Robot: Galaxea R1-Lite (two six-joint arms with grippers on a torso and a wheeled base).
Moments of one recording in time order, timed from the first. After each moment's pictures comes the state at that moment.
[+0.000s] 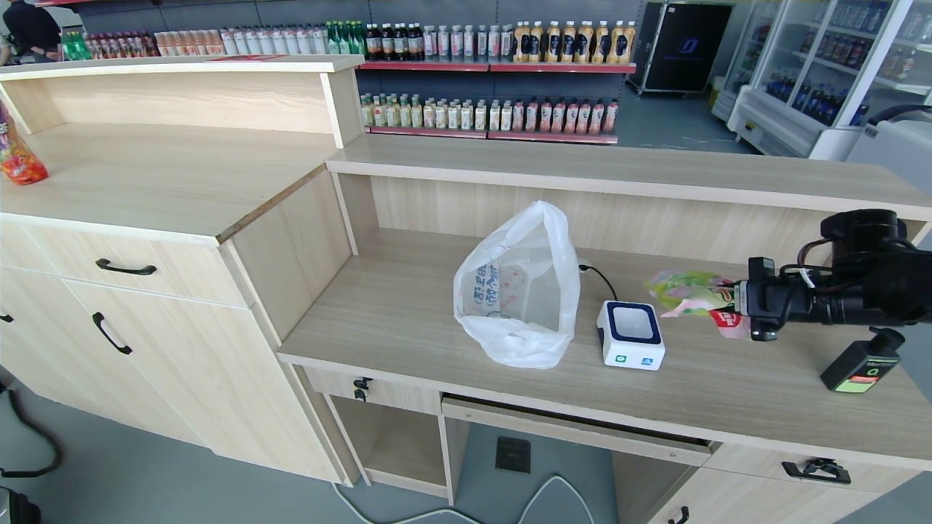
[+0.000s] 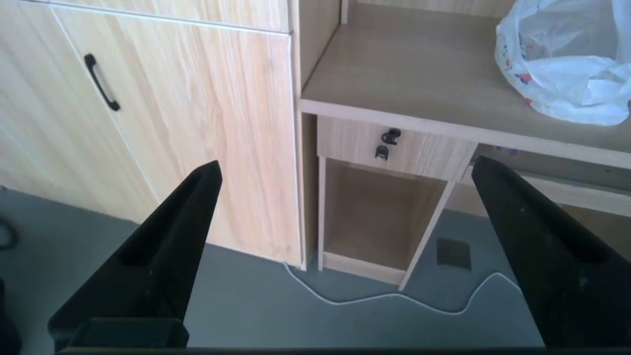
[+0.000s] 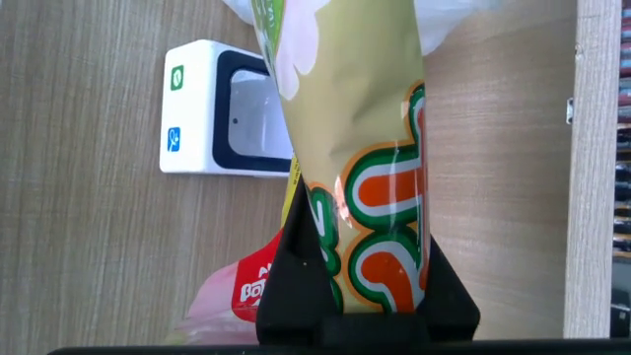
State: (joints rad) left arm 0.00 0.00 0.00 0.00 0.04 -0.01; right arm -0.21 1.99 -1.18 -0.15 0.78 -1.73
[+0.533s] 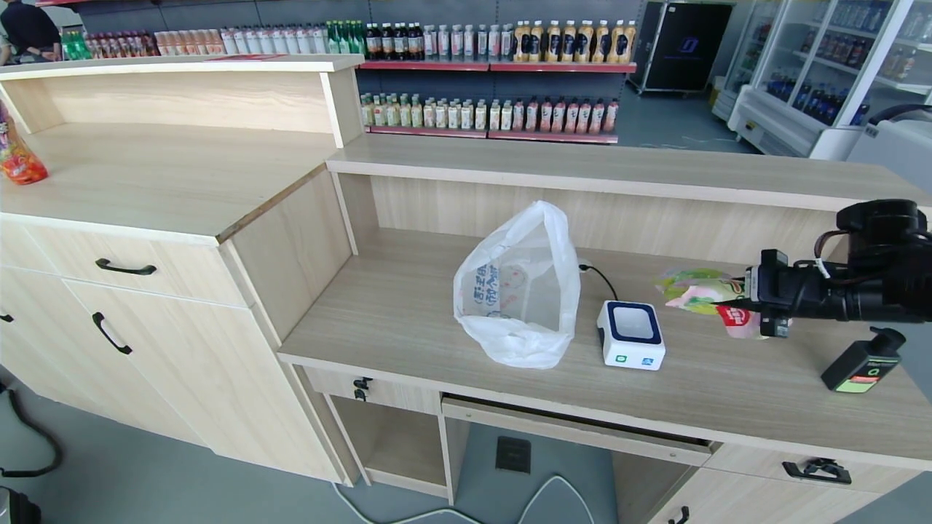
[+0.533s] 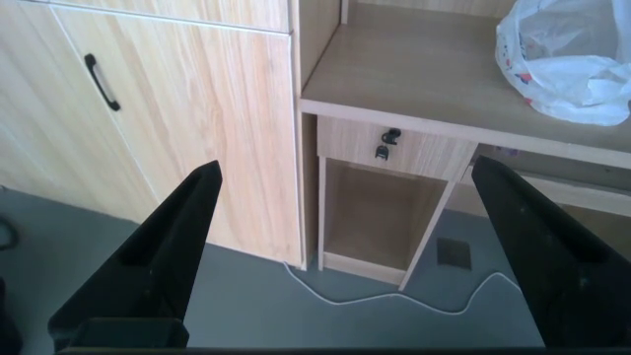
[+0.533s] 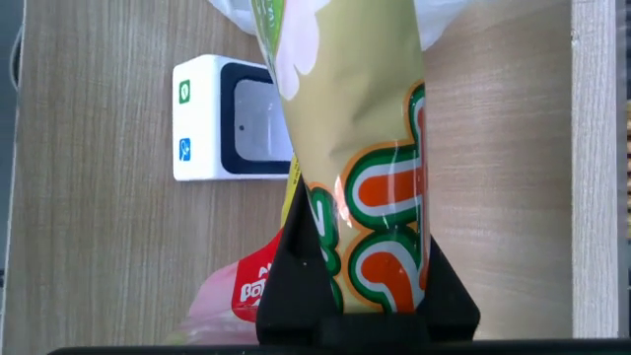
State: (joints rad) left arm 0.00 0.00 0.00 0.00 0.04 -0.01; right arm -0.21 1.90 -1.15 -0.13 0.76 -1.60
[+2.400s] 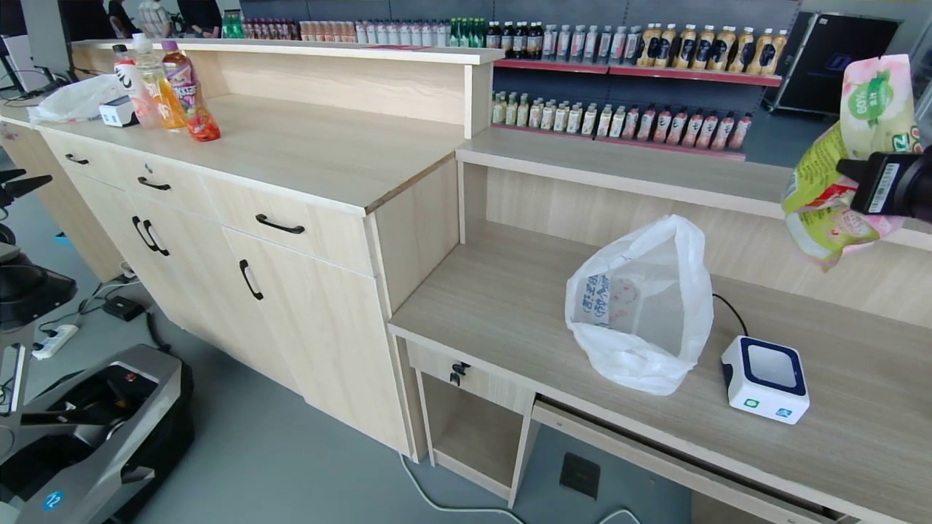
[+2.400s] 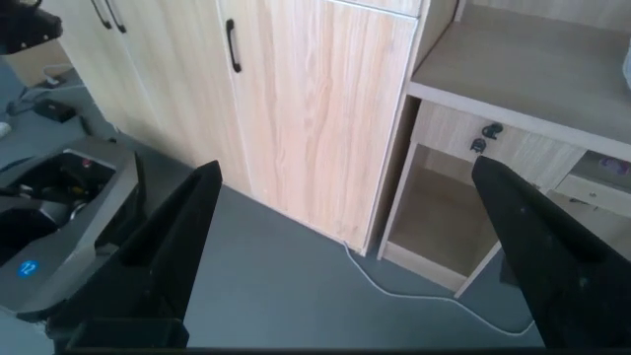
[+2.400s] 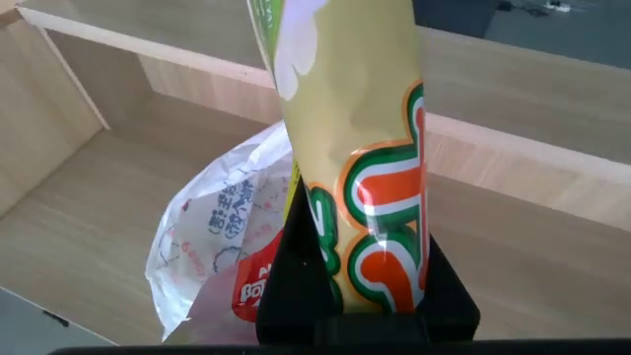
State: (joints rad) left arm 0.00 0.00 0.00 0.00 0.04 -0.01; right arm -0.05 1.41 -1.03 -0.37 -0.05 -0.07
